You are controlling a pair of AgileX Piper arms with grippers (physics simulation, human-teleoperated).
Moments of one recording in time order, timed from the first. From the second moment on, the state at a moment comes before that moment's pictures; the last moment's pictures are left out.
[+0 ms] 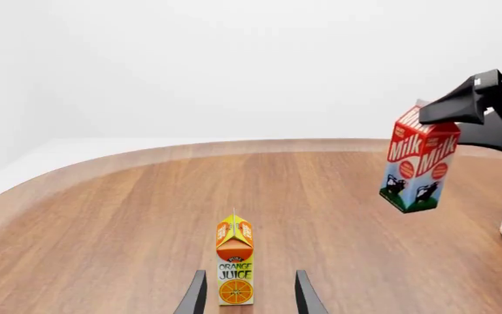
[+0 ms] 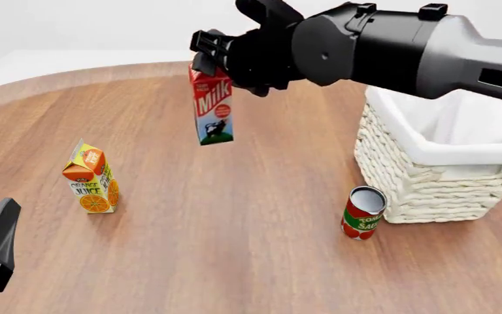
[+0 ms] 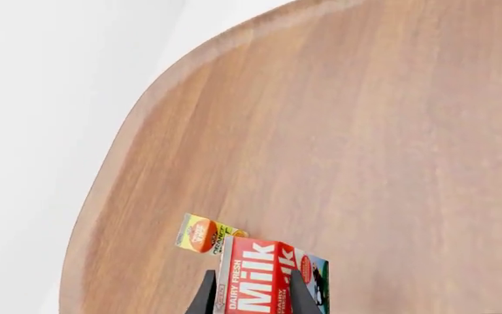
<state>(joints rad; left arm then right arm) 0.00 0.00 0.00 0.00 0.00 0.73 1.73 -1.49 0.31 0.67</state>
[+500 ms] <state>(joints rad) 0.00 0.00 0.00 0.00 0.00 0.59 1.58 -1.50 0.39 0.60</state>
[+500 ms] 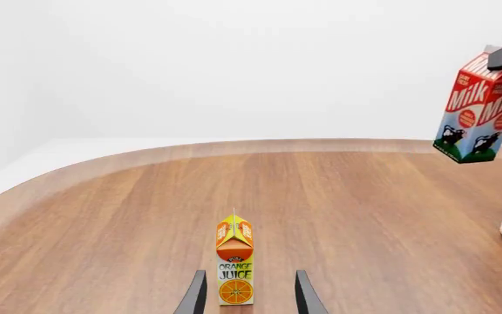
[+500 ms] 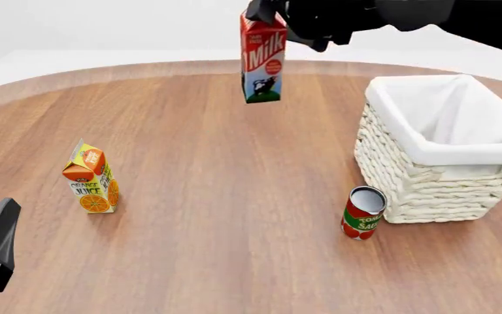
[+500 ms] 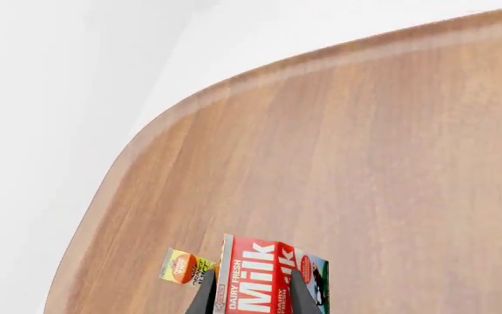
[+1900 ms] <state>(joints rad) 0.00 0.00 0.00 0.00 0.00 0.11 1.17 -1.19 0.42 0.51</state>
